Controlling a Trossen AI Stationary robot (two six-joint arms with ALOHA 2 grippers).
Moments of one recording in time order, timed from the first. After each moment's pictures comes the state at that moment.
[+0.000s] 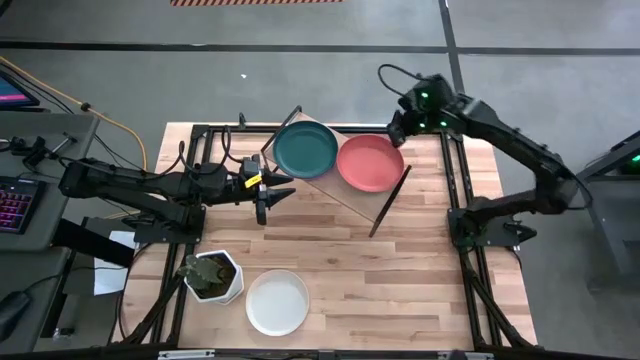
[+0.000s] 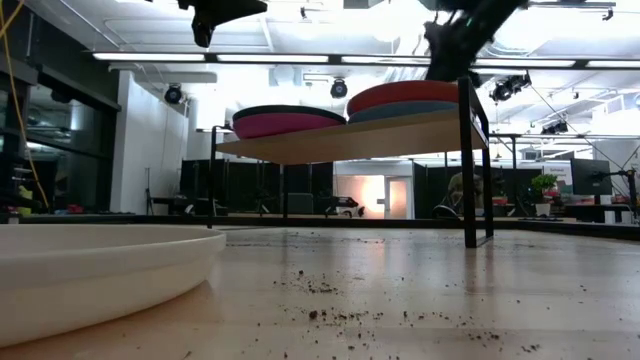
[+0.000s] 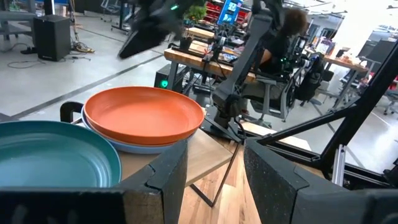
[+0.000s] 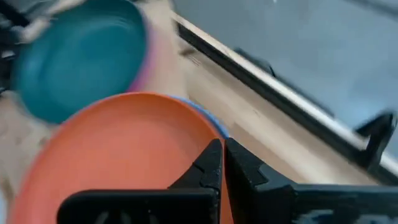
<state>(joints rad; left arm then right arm) -0.07 0.98 0.70 0.20 -0.25 -0.26 -0.73 1.27 1.27 -0.78 -0.18 0.16</state>
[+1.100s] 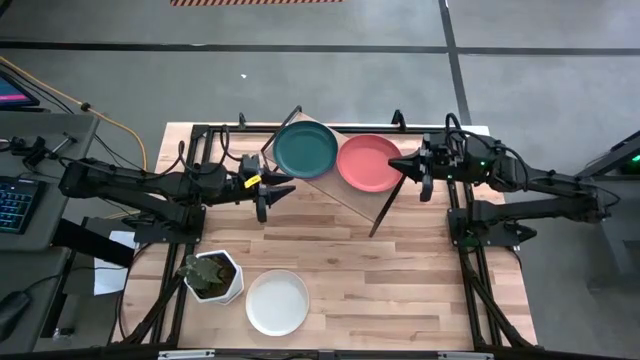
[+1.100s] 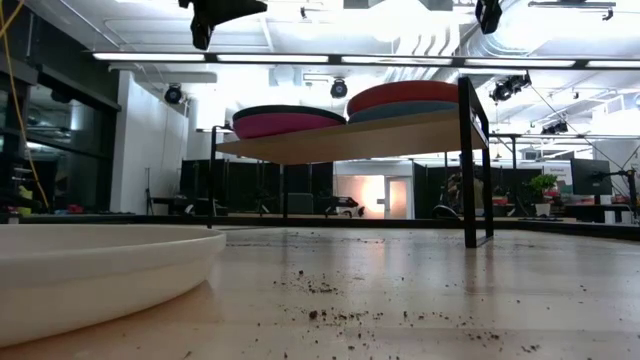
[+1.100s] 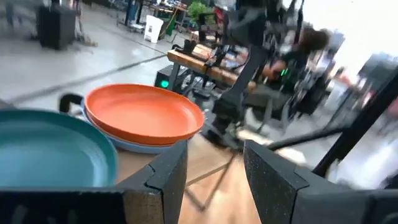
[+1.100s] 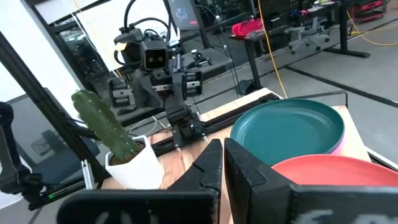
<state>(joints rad) -0.07 0.98 0.70 0.21 -0.27 -0.36 -0.17 0.75 0.83 -0.17 -0.03 0.34</state>
